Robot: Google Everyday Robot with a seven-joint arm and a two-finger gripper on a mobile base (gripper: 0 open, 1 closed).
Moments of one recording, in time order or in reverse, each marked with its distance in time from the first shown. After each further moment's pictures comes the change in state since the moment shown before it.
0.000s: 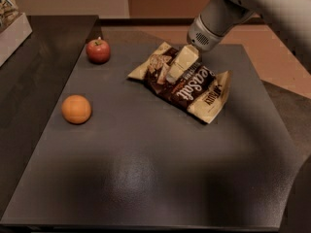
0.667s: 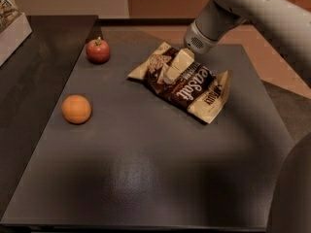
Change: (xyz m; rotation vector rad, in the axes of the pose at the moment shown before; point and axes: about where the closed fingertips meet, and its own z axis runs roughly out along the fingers) arm 0.002 -0.012 0.026 0.010 0.024 0.040
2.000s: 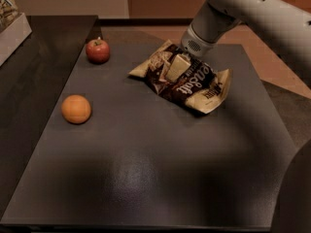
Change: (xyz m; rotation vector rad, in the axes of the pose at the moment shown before) arm 0.006 0.013 0.003 -0.002 0.044 -0.020
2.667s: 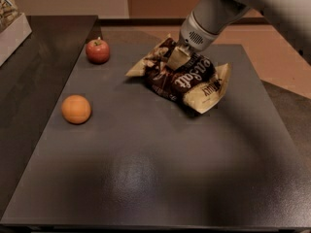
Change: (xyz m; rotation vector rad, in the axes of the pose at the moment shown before) arm -0.024 0.035 -0.042 -0.011 -0.076 -0.090
